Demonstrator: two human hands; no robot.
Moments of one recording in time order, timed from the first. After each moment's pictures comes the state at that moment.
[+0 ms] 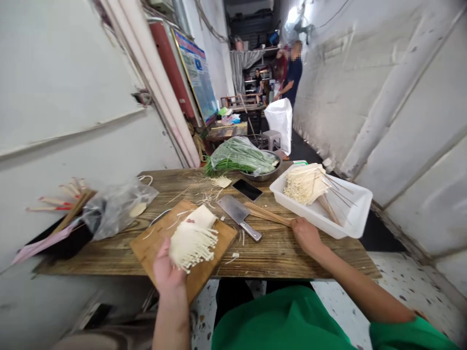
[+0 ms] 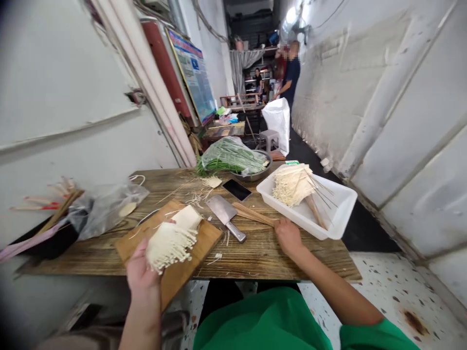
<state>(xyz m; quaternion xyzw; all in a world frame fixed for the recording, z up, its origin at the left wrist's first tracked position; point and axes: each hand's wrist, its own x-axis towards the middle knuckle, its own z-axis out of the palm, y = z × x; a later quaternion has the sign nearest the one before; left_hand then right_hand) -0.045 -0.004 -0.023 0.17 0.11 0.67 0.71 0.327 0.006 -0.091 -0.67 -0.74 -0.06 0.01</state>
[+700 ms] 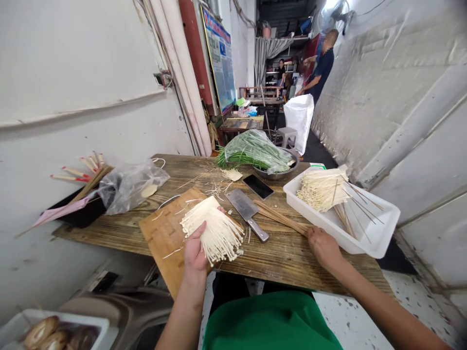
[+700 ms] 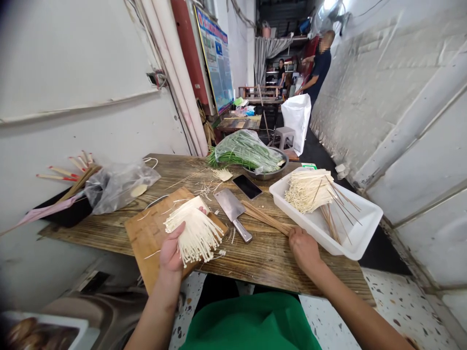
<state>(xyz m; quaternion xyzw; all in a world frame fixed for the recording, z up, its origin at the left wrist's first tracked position) -0.008 0.003 -0.040 0.17 0.14 0.60 0.77 0.345 0.004 -0.108 -0.65 -0.76 -0.10 -0.03</state>
